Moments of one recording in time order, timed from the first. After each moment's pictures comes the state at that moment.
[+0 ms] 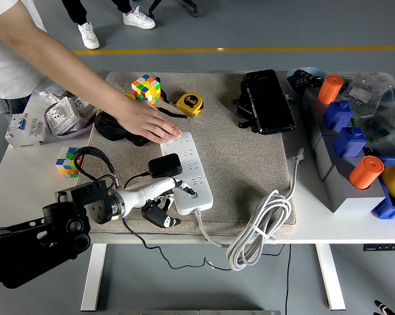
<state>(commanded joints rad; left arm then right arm) -0.53 0.41 -0.53 -1.48 1.49 -0.12 0.35 0.04 -0.30 0.66 0.39 -0.08 0.02 0.01</state>
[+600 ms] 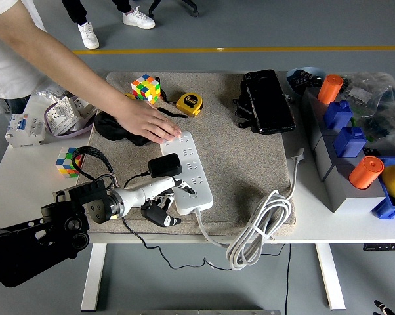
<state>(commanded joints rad) -0.52 0.41 -0.58 -1.49 1.47 -0.08 0.31 0.04 -0.30 0.66 0.39 -0.08 0.02 0.01</state>
